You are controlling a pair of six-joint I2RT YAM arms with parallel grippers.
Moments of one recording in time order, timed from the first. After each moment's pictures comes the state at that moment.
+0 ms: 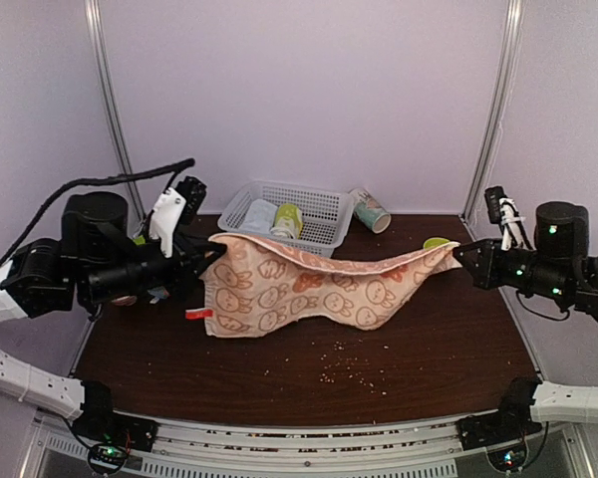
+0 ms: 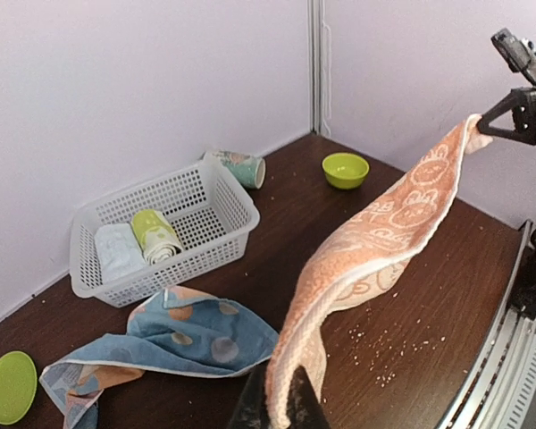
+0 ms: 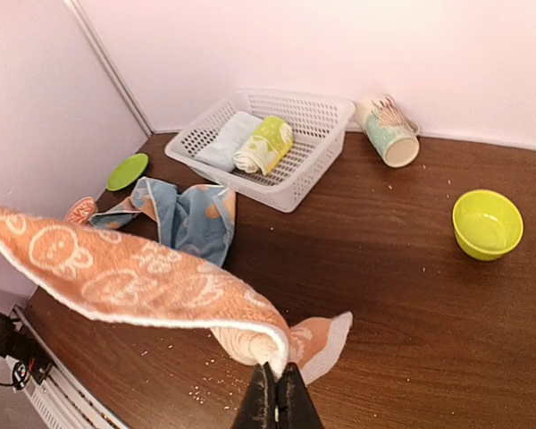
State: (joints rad) left arm -1.20 0.98 1.11 -0.47 -0.42 -0.10; right arm 0.76 0.69 0.98 -0.70 0.21 0.41
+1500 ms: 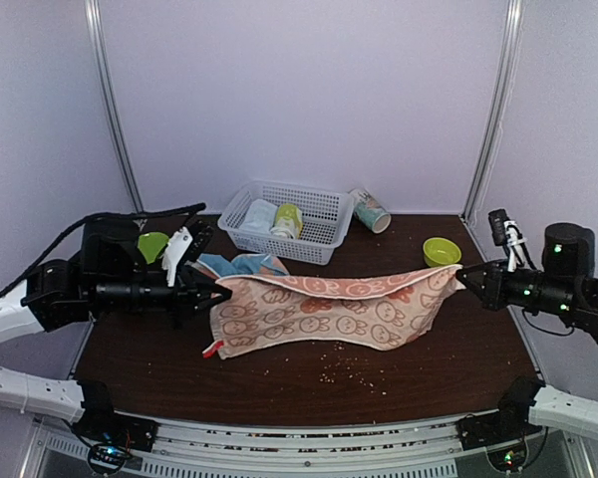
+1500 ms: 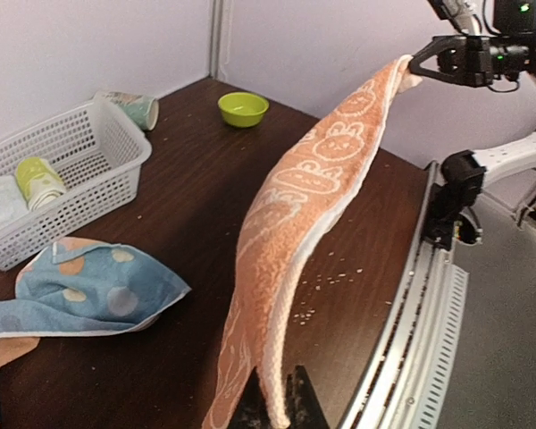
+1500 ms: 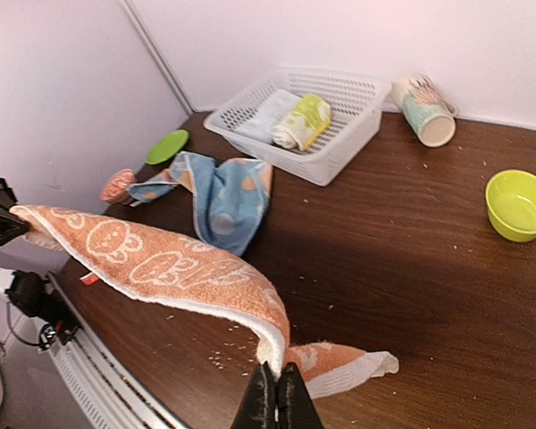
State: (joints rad) left arm -1.00 0.88 0.88 -0.43 0.10 -0.13; right arm 0.61 0.55 0.86 -0.72 -0.06 0.35
